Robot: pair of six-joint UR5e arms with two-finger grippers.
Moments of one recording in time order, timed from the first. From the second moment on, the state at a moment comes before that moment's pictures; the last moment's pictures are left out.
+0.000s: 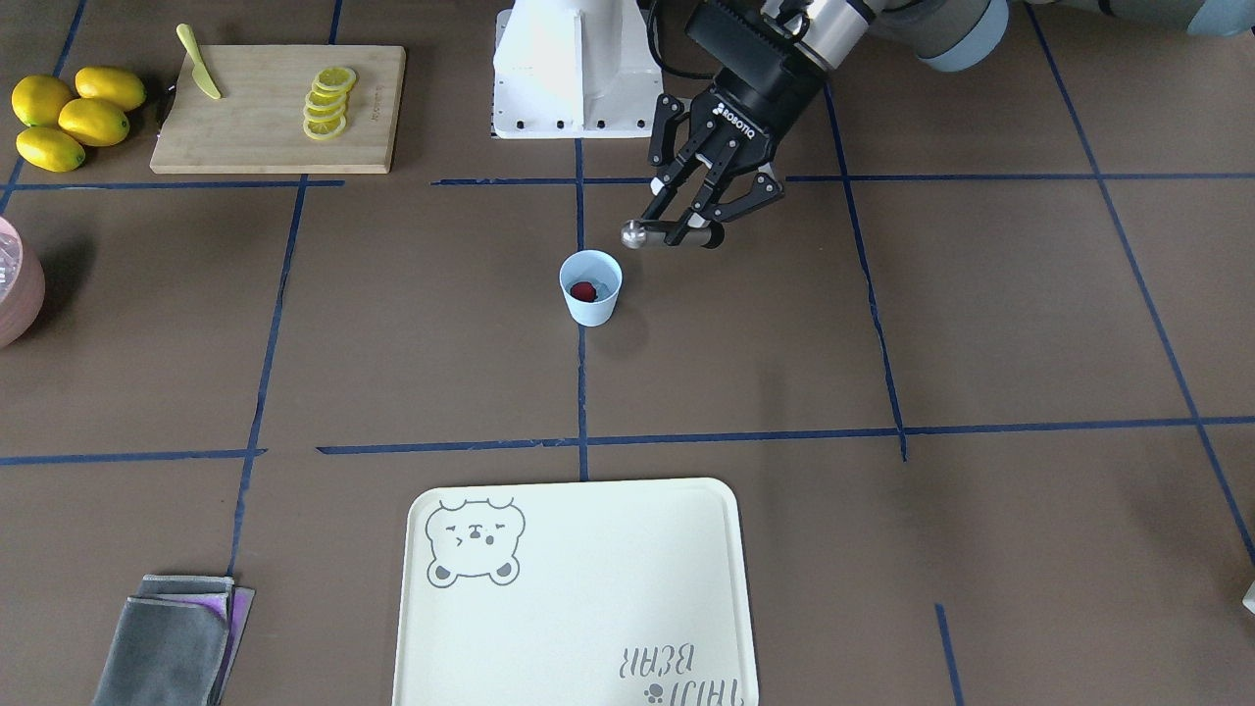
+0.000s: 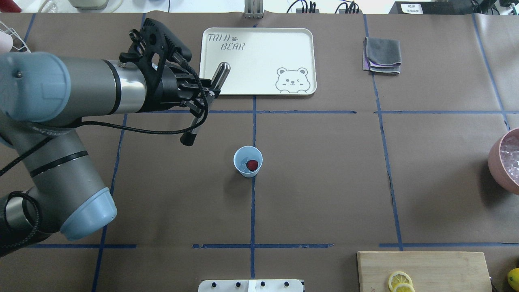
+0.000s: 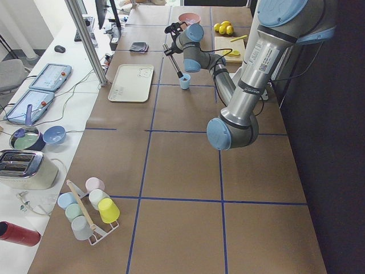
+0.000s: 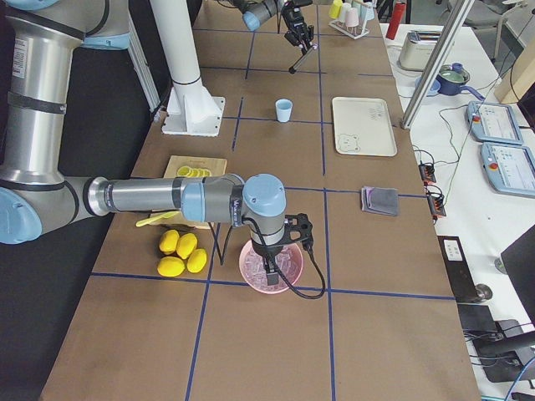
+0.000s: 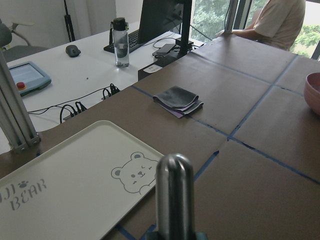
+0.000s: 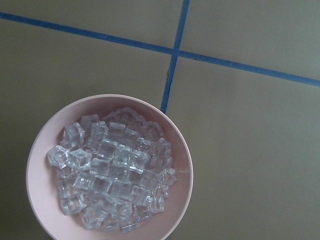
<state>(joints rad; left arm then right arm) -0.66 -2.07 -2.00 -2.00 -1.74 -0.51 1.62 -1.80 1.89 -1.65 2.31 -0.22</state>
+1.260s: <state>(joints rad) -1.03 -1.71 -1.86 -1.50 -2.01 -0.56 1.62 -1.80 1.89 -1.65 2.31 -0.22</state>
